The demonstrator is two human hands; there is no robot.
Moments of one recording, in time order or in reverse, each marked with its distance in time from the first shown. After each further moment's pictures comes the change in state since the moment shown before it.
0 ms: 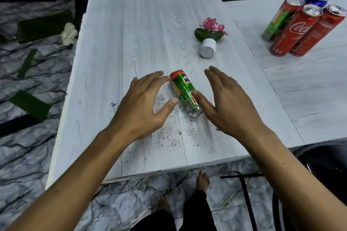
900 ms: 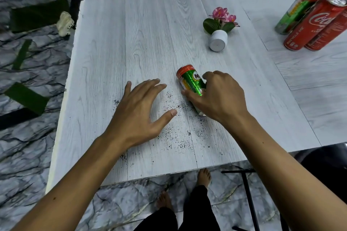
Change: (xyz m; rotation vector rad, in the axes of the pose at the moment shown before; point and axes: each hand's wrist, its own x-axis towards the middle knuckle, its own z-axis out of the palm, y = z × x) left_hand -0.013 -0.051 0.013 0.062 -0.086 -0.018; right_hand 0.046 -0.028 0.048 -0.052 0.006 0.167
